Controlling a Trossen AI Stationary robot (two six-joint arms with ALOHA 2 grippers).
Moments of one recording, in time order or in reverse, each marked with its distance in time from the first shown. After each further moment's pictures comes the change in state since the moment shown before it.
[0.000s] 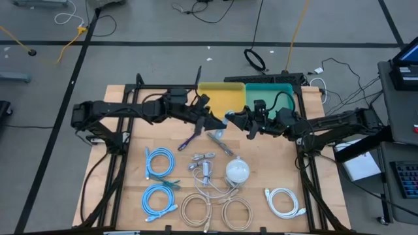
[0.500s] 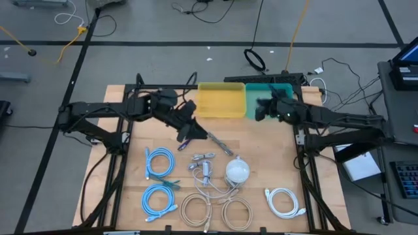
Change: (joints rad) left arm -0.047 -0.178 0.003 -0.498 0.004 0.107; right arm -0.195 -0.288 0.099 -1.207 0.447 -0.107
